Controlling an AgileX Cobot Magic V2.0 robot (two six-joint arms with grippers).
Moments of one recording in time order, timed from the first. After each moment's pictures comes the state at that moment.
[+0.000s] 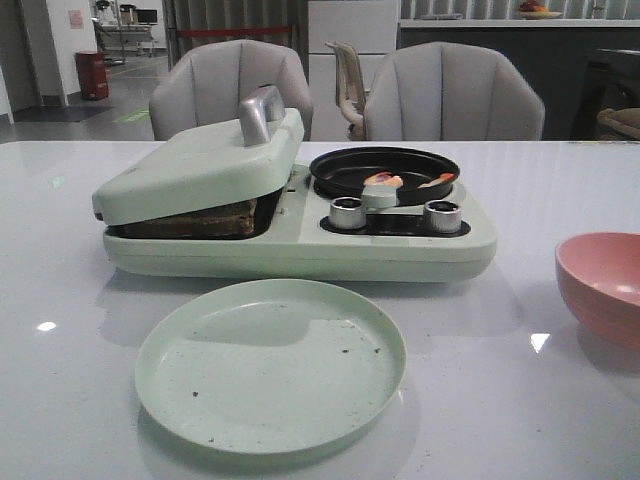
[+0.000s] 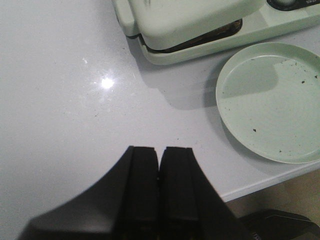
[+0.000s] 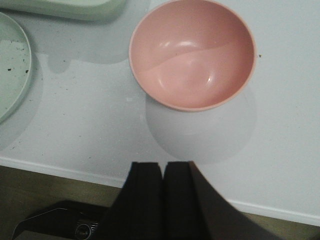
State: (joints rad) left arm -0.34 0.83 -0.82 0.00 0.86 0.03; right arm 0.07 0.70 -0.59 0.06 0.81 -0.02
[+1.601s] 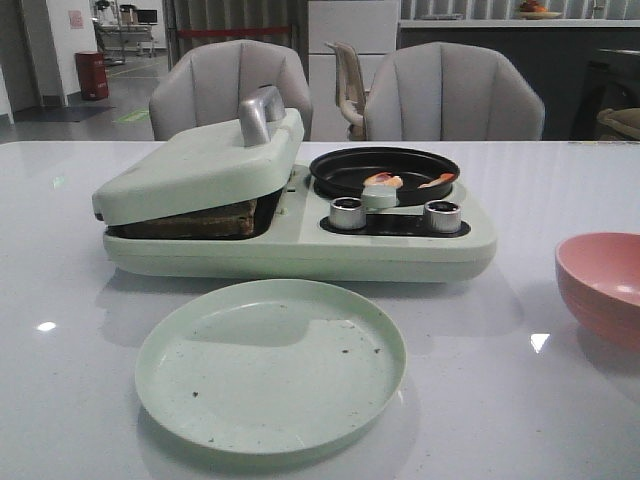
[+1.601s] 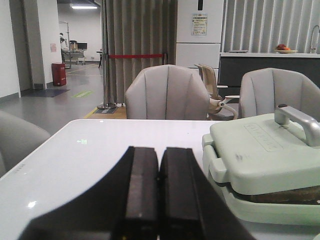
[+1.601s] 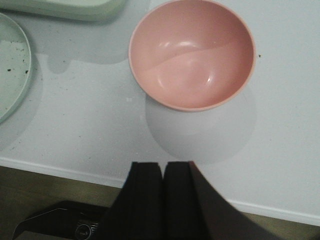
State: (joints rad) left arm -0.04 0.00 0.00 -0.07 -0.04 0.03; right arm 0.07 0.70 -0.59 0.06 0.81 -0.02
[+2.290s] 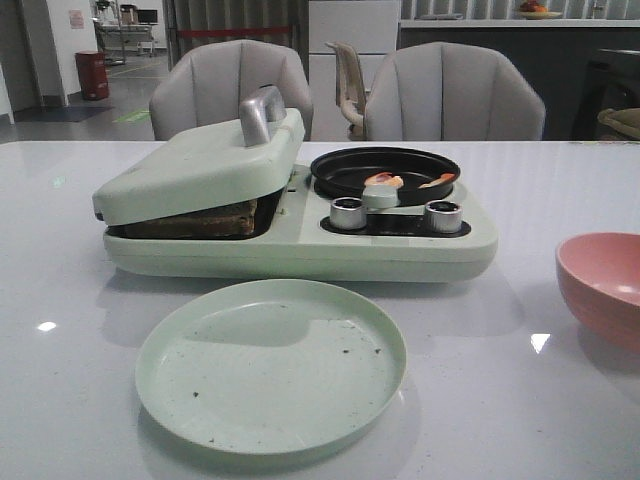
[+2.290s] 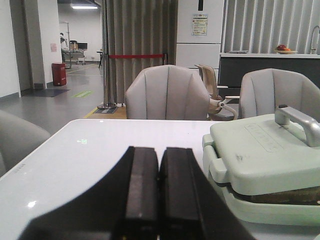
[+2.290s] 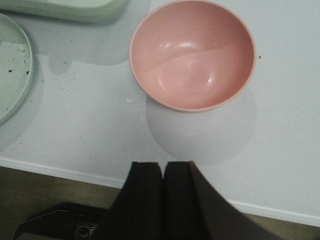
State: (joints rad) left arm -0.04 0.00 0.00 -0.07 -0.04 0.03; right arm 0.07 0.66 -0.57 0.06 0.81 -0.02
